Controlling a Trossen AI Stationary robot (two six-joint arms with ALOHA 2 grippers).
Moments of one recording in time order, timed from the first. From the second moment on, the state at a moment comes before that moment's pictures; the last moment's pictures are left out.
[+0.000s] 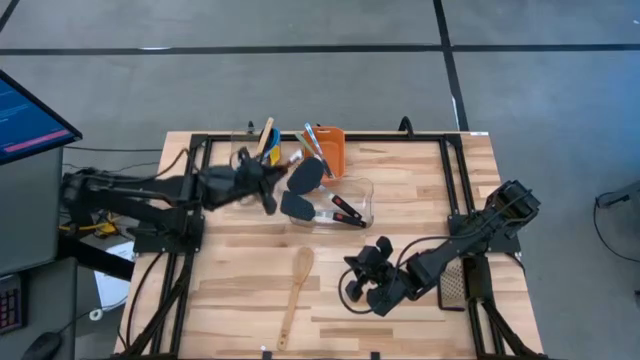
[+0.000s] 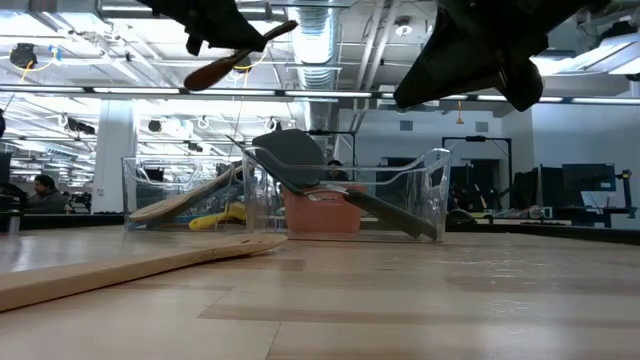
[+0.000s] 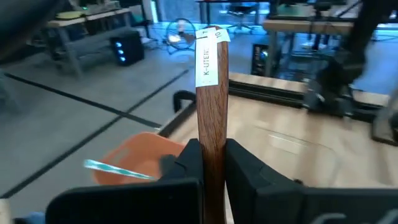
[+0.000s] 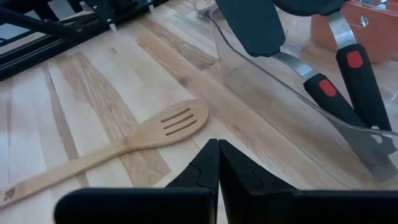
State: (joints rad) left arm -0.02 1.02 0.74 0.05 -0.56 -0.06; right arm 0.61 1.72 1.06 -0.28 0.88 1.04
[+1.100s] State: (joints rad) left arm 0.51 1.16 0.30 0.73 -0.41 -0.32; right arm 0.65 1.72 1.06 -0.28 0.84 0.85
